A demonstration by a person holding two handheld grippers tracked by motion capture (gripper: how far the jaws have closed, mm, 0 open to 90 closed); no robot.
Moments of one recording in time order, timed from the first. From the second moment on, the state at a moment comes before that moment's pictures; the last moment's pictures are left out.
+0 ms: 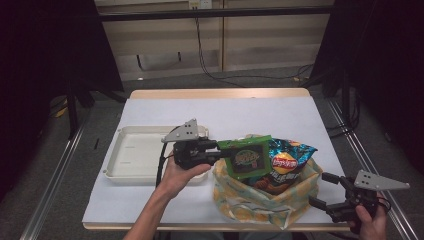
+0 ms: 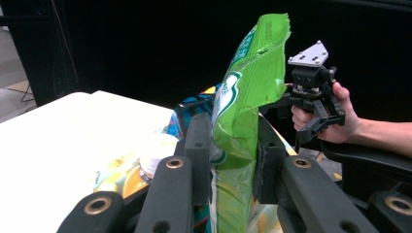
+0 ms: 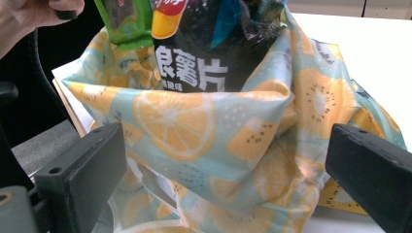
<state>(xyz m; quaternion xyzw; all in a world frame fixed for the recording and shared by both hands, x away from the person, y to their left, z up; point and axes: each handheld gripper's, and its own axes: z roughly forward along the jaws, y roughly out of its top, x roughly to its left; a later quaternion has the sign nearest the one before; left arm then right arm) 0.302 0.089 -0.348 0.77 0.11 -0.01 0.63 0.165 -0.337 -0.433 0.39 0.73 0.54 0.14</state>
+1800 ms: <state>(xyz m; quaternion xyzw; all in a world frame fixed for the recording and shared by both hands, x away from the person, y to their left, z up) 0.329 0.214 -0.329 0.76 0.21 0.07 0.62 0.165 -0.340 -0.434 0.39 0.73 0.54 0.14</state>
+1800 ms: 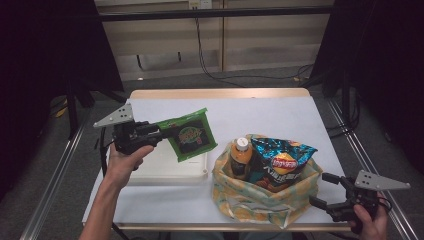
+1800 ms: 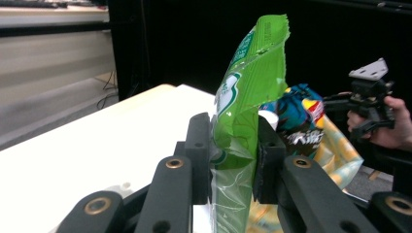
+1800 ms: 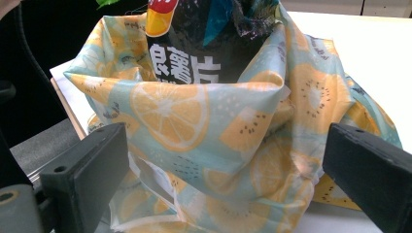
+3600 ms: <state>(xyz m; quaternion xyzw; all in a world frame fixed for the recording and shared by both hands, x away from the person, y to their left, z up) 0.392 0.324 -0.368 0.79 0.30 0.12 0.53 0.166 -0.336 -0.436 0.39 0.74 0.54 0.13</state>
